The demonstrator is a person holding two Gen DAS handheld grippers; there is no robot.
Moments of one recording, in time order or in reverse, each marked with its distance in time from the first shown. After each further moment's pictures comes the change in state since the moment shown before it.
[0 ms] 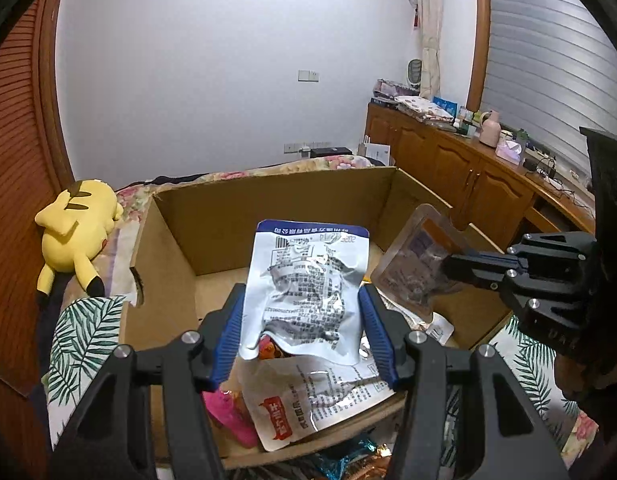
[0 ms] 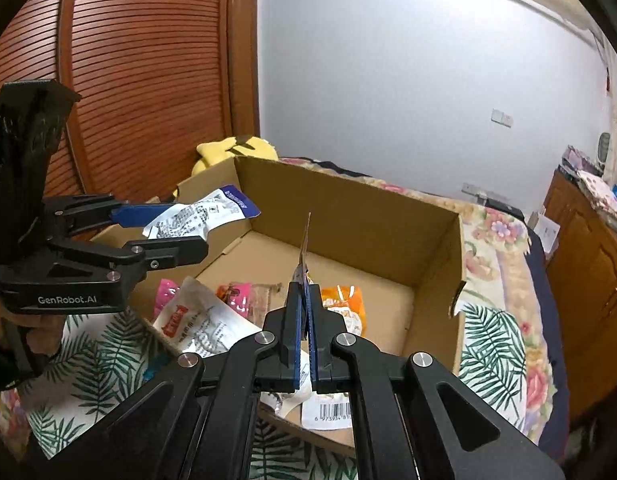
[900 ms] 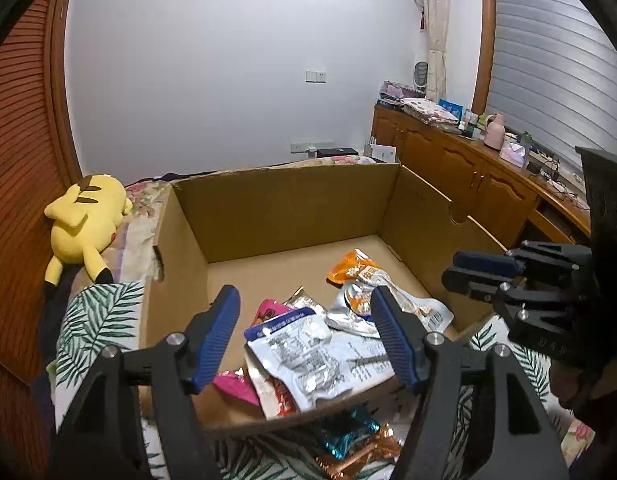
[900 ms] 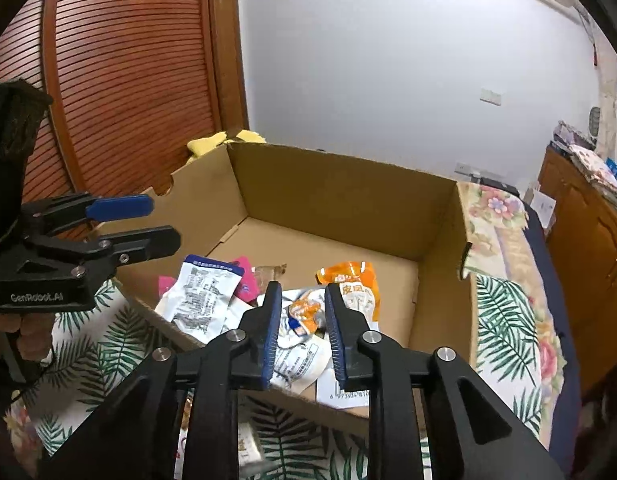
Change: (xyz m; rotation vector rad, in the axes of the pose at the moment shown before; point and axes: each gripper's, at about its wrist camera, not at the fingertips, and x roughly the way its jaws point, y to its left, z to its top) left arm -0.029 0.004 -0.021 -0.018 -0.014 0.030; right arm -0.007 0.006 -0.012 0.072 0.016 -0.027
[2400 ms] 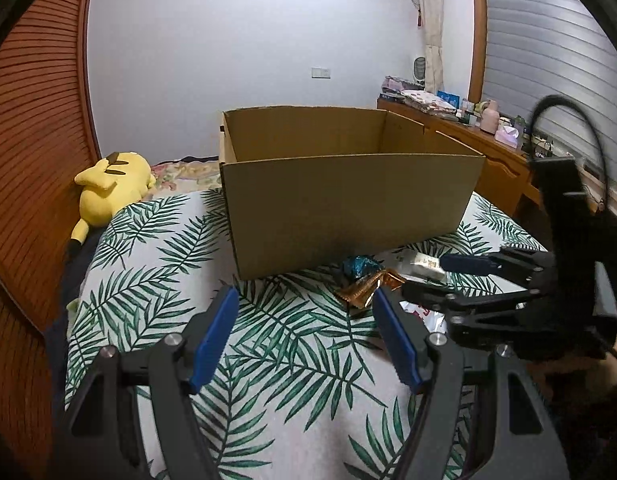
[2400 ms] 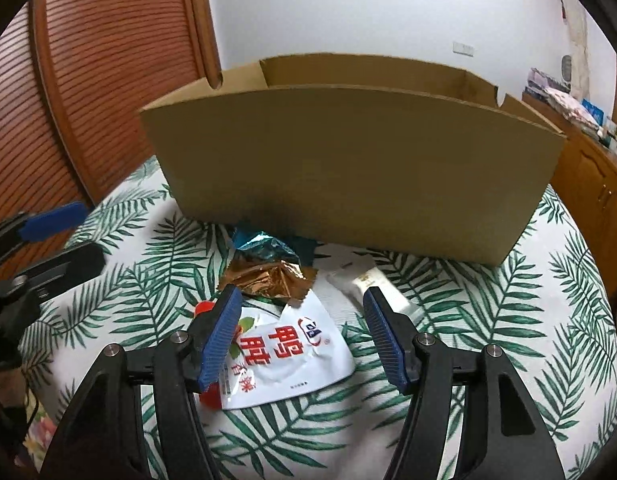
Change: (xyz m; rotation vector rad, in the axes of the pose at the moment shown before) left arm -0.098 0.001 -0.138 0.003 -0.006 0.032; right arm 0.009 0.095 -0.101 0.136 0.118 -0.069
